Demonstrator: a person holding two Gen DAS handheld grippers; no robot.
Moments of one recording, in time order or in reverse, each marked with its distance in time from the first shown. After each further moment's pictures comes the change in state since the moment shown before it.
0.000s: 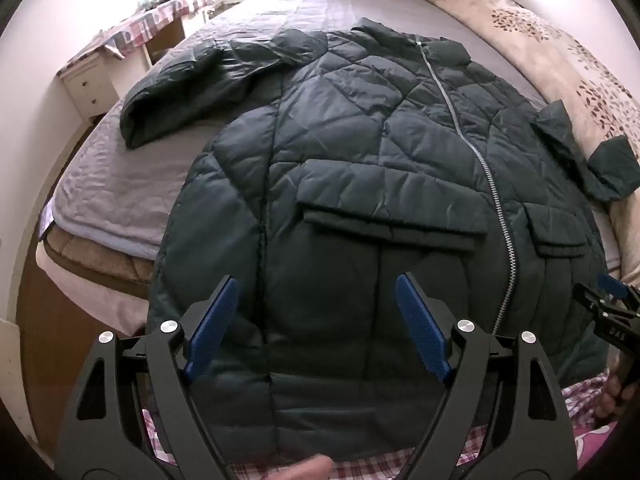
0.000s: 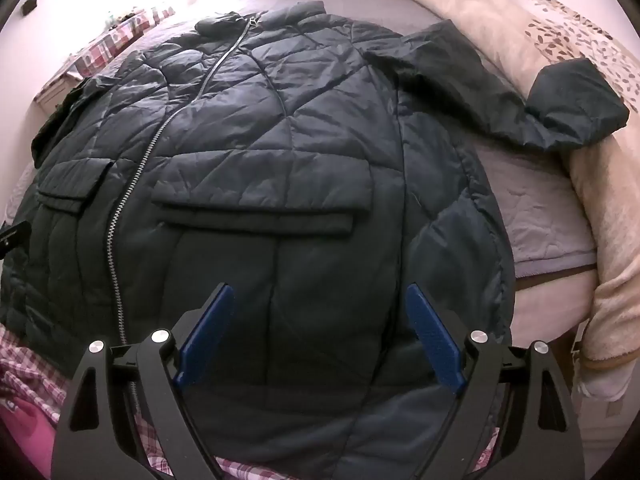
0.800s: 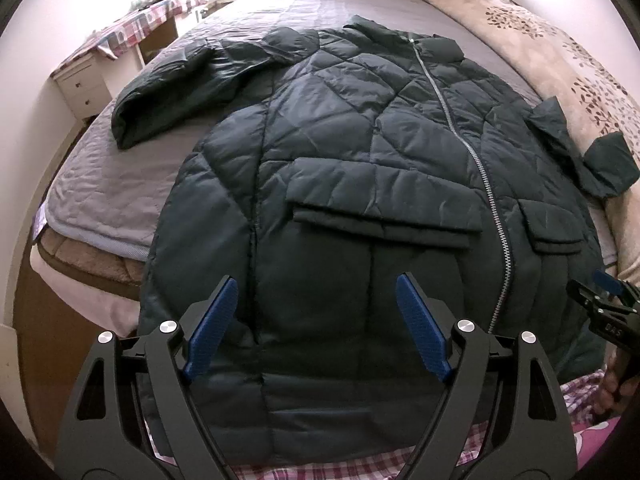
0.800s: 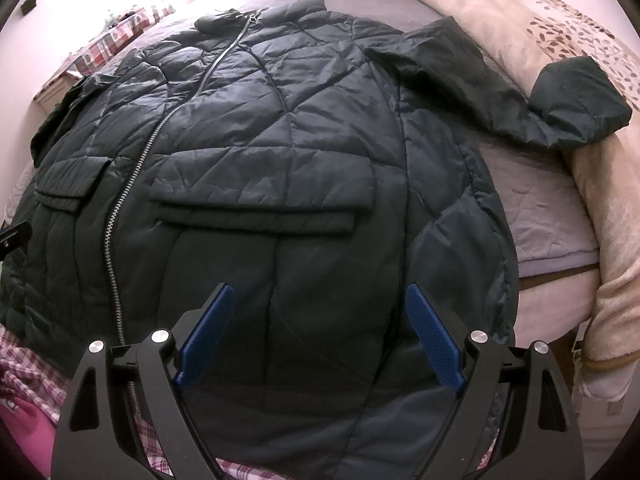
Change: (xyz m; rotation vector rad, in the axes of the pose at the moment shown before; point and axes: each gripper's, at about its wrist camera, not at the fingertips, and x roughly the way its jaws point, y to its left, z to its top) left arm 0.004 -0.004 0.001 0.013 0.007 -0.017; right arm 0.004 0.000 0.001 0.001 0.011 0.005
